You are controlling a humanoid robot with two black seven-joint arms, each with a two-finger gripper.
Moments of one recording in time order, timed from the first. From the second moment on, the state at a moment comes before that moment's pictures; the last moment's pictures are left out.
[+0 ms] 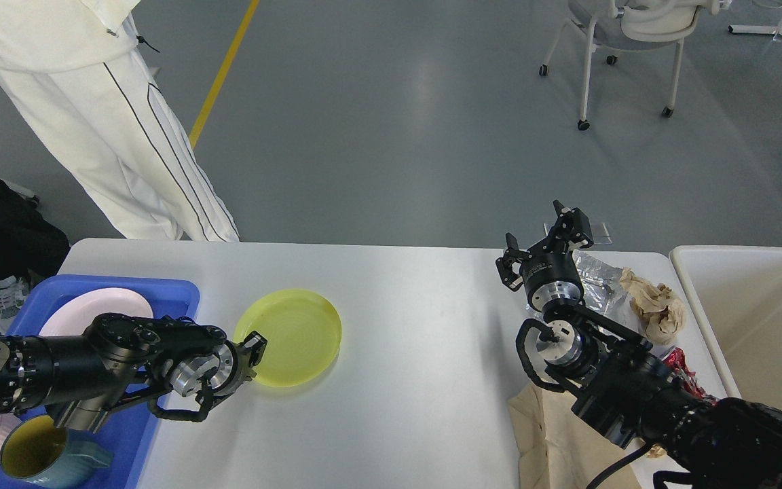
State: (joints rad) left arm -1.07 0.32 0.47 -1.00 -0.11 0.18 0.41; right arm 0.71 0.02 0.51 0.47 0.27 0.06 0.58
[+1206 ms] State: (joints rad) left arm -1.84 1.14 0.47 -1.21 0.23 -0.96 0.67; right arm 0.71 0.02 0.51 0.47 0.27 0.06 0.58
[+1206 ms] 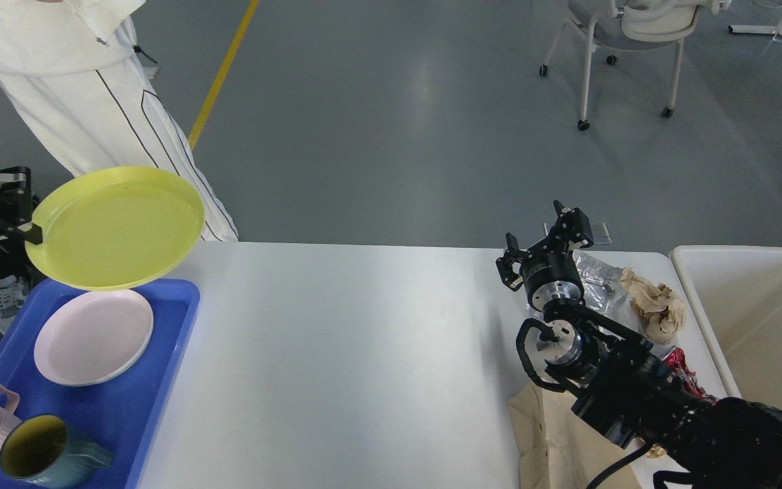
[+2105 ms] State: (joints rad) left arm -1.16 1.01 0.47 -1.15 0.25 -0.07 0.42; right arm 0.71 0.02 0.51 0.47 0.27 0.06 0.58
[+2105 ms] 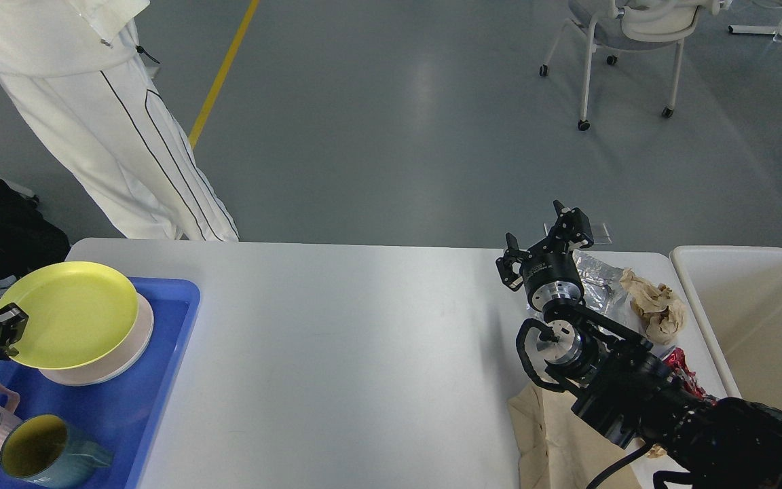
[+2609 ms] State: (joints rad) left arm -1.05 0.87 0.46 -0.95 0.24 -0.04 0.37; right arm 0.71 0.02 0.51 0.47 0.27 0.06 0.58
